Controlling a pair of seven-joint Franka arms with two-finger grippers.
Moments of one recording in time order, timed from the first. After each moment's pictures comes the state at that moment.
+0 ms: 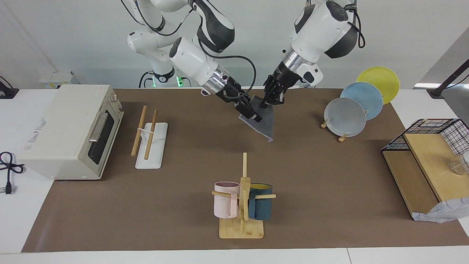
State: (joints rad) left arm -0.18 -0.04 -0.33 -1.81 -0.42 2.01 -1.93; right arm 0.47 0.12 0.14 -1.91 0.99 2.58 1.26
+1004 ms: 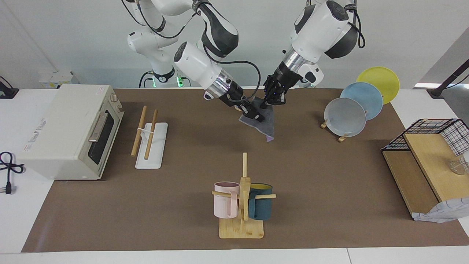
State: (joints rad) left arm -0.18 -0.04 -0.33 -1.81 -0.42 2.03 -1.98; right arm 0.47 0.14 0.14 -1.91 0.94 2.55 1.14
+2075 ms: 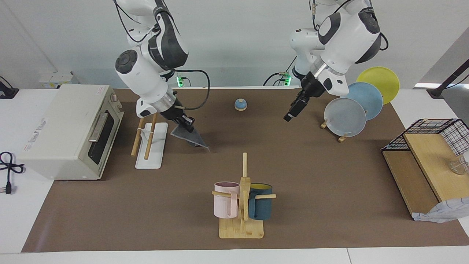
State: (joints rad) left arm 0.04 -0.04 -0.31 -1.84 -0.36 1.95 -0.88; right arm -0.02 0.03 0.13 -1.99 0.36 1.96 0.45
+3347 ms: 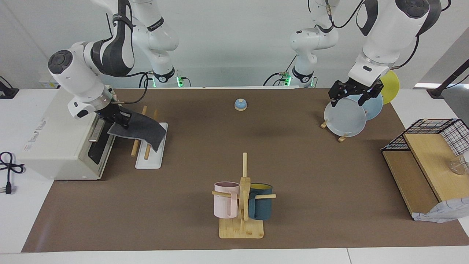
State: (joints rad) left arm 0.05 0.00 -0.24 -1.60 0.01 1.57 -0.11; right arm -0.26 -0.02 0.13 -2.05 0.09 1.90 -0.01
